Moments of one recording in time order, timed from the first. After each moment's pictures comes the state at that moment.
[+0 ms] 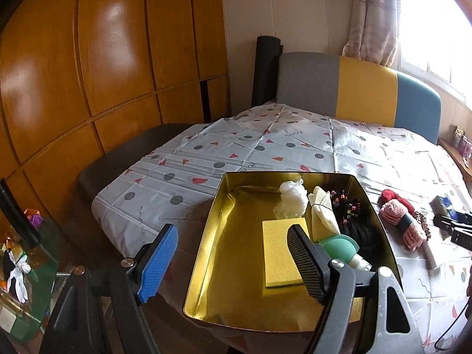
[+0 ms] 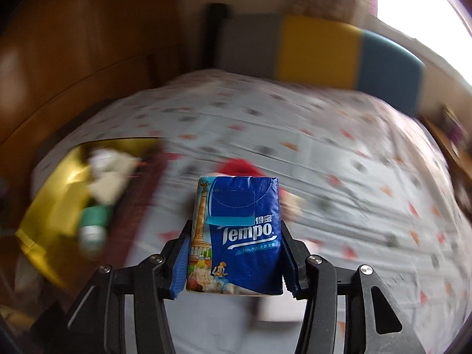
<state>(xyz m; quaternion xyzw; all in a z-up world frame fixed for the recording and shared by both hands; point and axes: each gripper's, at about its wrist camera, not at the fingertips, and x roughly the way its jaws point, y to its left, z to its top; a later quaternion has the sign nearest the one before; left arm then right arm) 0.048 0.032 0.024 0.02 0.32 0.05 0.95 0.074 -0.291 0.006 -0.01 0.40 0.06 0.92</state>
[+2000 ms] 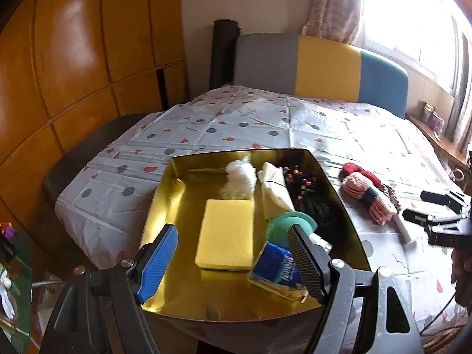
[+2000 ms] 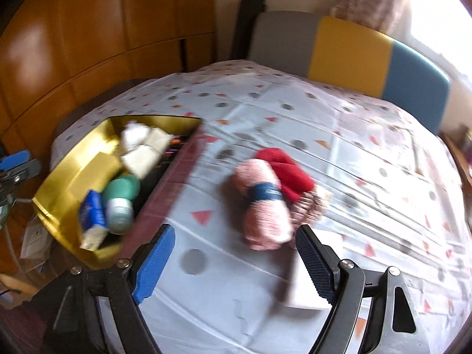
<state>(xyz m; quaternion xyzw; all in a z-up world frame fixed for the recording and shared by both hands) 0.055 -0.017 0.010 0.03 0.36 -0.05 0.93 0.055 -0.285 -0.007 -0.03 0.42 0.08 0.91</state>
